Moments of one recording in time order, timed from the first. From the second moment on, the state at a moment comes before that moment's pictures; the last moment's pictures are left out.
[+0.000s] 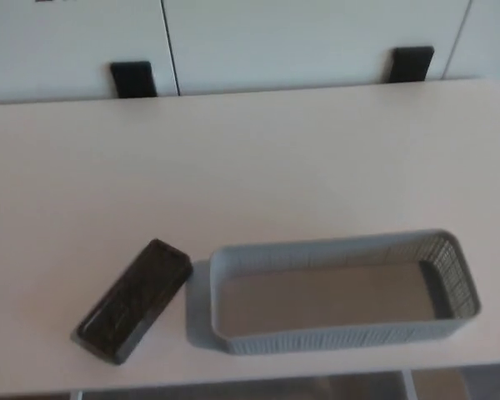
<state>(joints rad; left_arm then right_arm) 0.46 0.28 0.01 0.69 0.11 -0.52 0.00 0.51 -0.39 -0.01 0.38 -0.08 -0.27 0.23</state>
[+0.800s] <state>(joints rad) 0.46 0.29 0.01 0.64 0.10 -0.45 -0.01 0.53 -0.40 -0.01 0.34 -0.08 -0.26 0.23</state>
